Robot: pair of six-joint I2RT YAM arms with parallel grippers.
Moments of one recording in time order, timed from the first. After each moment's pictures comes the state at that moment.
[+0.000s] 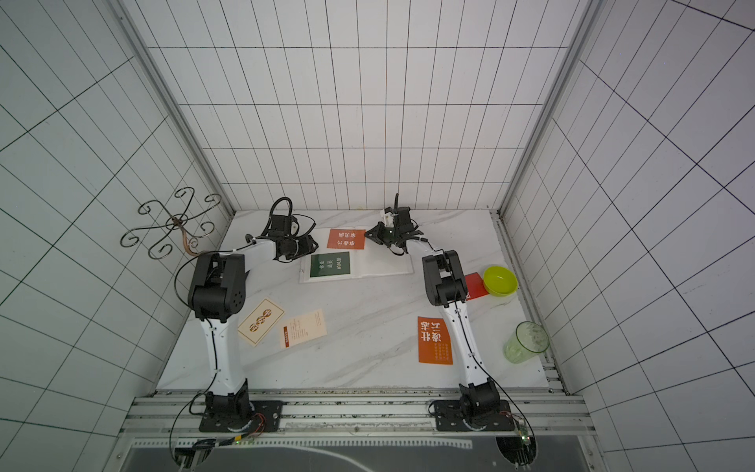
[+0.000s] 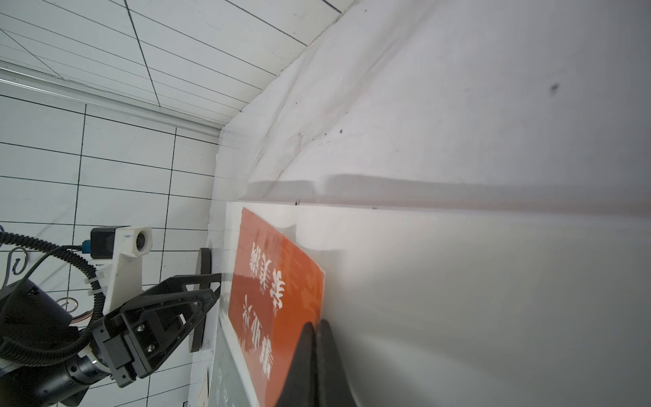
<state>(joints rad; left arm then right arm) -0.10 2.17 1.50 -0.22 0.29 -0.40 0.31 2.69 2.16 -0.01 -0.73 0.78</state>
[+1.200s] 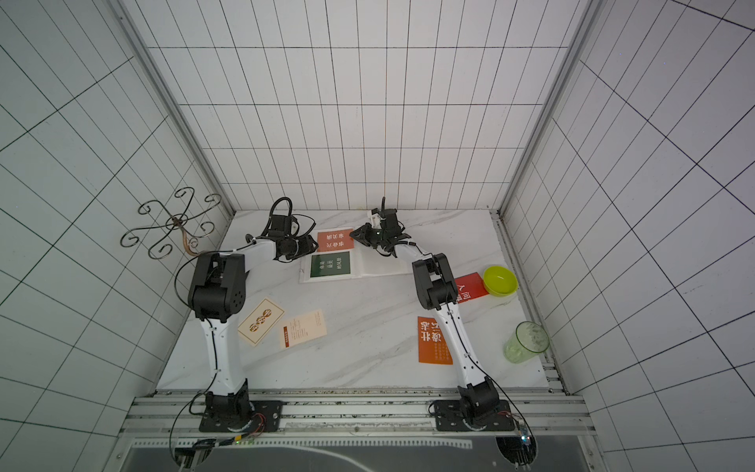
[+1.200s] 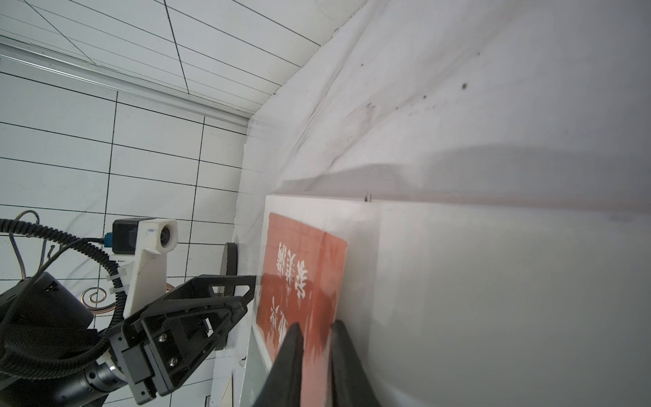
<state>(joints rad) -0.10 2.17 1.50 -0.22 0.29 -0.40 0.38 2.75 2.22 0.09 -0.74 0.89</state>
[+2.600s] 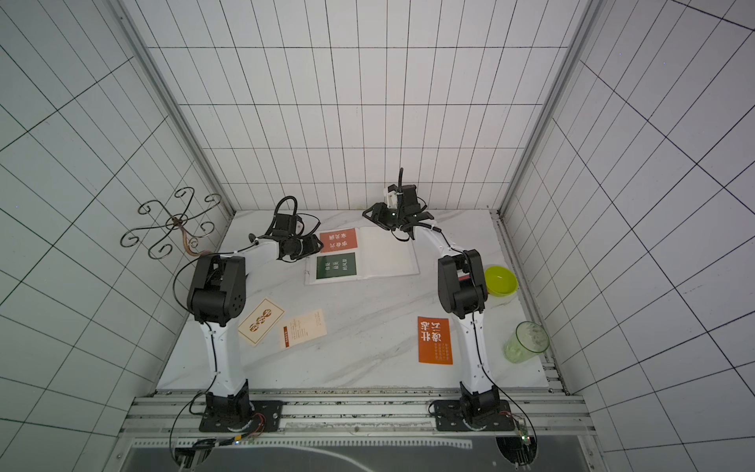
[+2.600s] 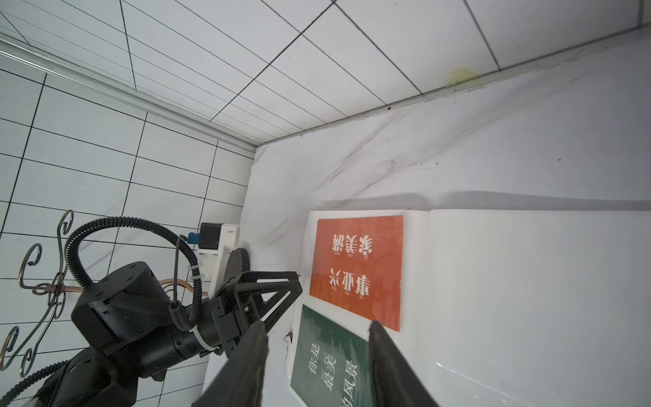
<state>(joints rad) -0.15 2.12 1.48 -0.24 0.29 -0.44 0.30 2.28 1.95 -0.20 -0.61 0.67</state>
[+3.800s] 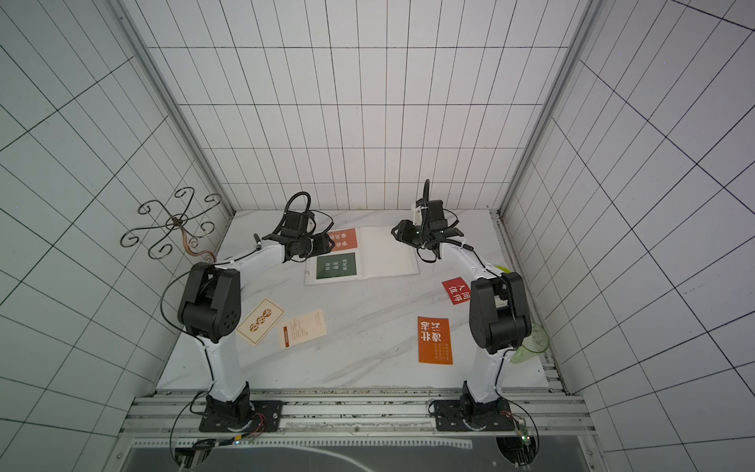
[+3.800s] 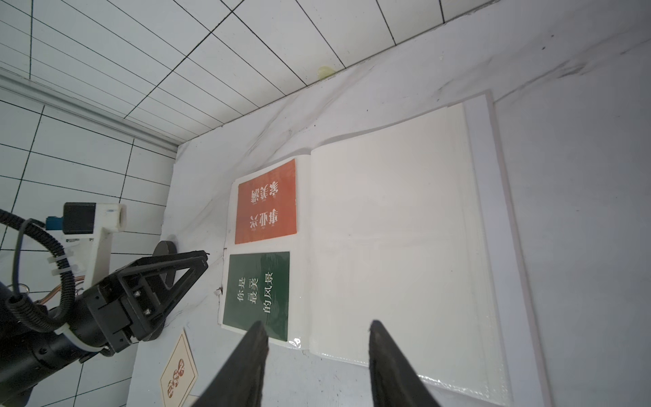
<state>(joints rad) -0.29 1.96 1.44 -0.29 0.23 -0.41 0.25 1.81 1.41 -0.27 -0.37 0.53</state>
